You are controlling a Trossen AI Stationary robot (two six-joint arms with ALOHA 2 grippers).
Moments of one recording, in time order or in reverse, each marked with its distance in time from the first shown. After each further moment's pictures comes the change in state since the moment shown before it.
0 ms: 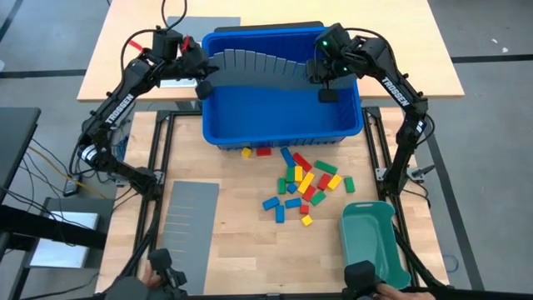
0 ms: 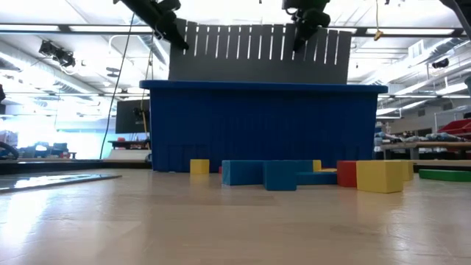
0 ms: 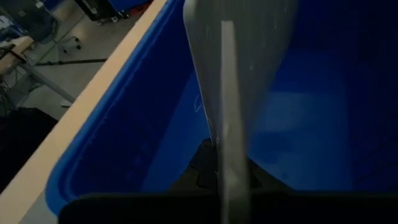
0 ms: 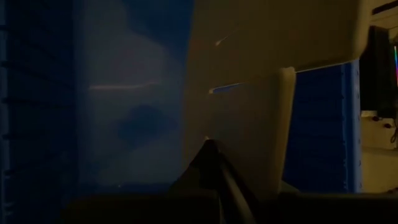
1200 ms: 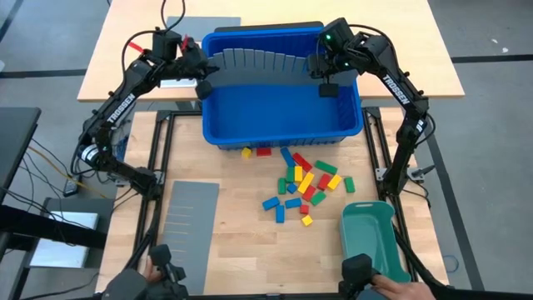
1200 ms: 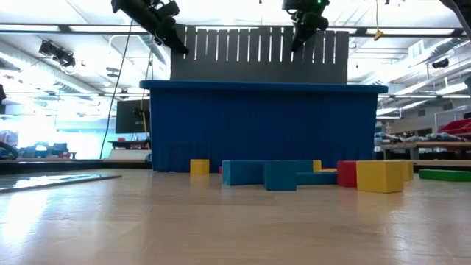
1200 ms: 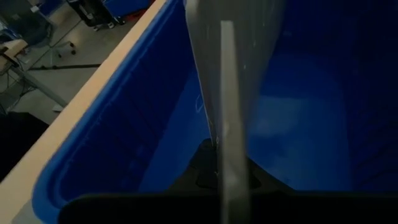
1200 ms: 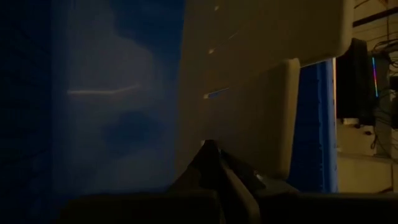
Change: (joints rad) left arm 0.040 0.001 -0.059 0.060 0.069 0.006; right arm -0.039 0.002 -0.001 0.073 -0.027 -0.063
